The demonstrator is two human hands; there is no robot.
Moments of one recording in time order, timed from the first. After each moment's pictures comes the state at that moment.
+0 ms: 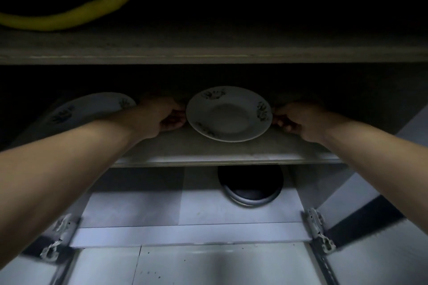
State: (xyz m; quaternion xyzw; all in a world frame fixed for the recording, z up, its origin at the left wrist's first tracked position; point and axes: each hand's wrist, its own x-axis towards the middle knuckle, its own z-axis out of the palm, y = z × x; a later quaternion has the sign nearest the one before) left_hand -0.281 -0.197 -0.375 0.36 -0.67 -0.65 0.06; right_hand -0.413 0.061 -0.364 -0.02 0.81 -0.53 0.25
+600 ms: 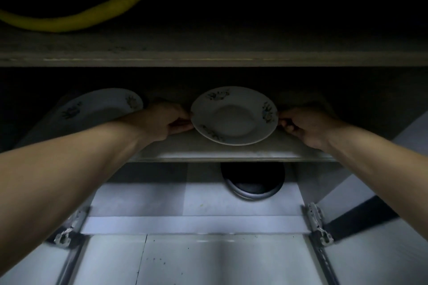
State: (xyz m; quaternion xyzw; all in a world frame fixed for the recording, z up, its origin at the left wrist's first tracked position) left_hand -0.268 -0.164 -0.364 0.40 -0.57 -0.71 0.07; right_hand -0.406 0.067 -0.370 0.02 0.76 -0.60 0.26
